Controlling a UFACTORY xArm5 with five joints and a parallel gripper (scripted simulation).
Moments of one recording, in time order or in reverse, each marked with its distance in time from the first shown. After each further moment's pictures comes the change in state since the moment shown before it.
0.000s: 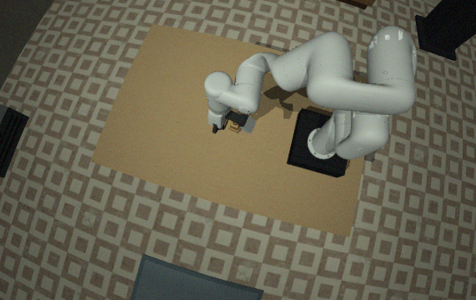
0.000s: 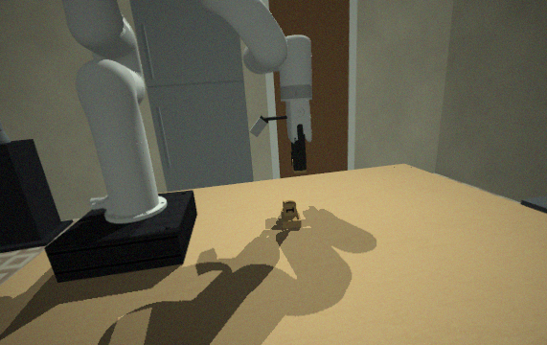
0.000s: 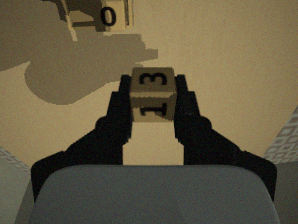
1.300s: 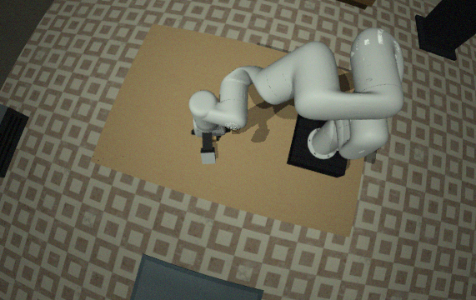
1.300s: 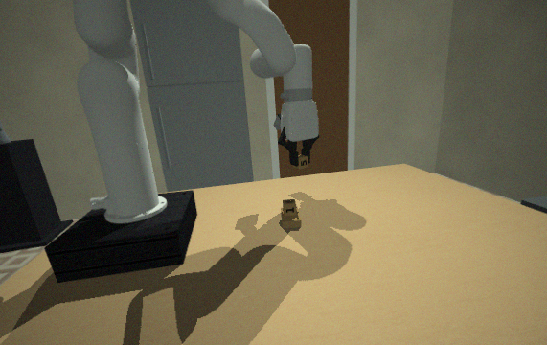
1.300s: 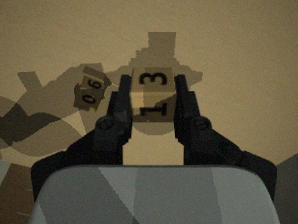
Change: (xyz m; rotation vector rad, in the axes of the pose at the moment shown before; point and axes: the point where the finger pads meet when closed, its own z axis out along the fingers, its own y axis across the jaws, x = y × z) arm -0.013 0.063 0.007 0.001 0.003 1.094
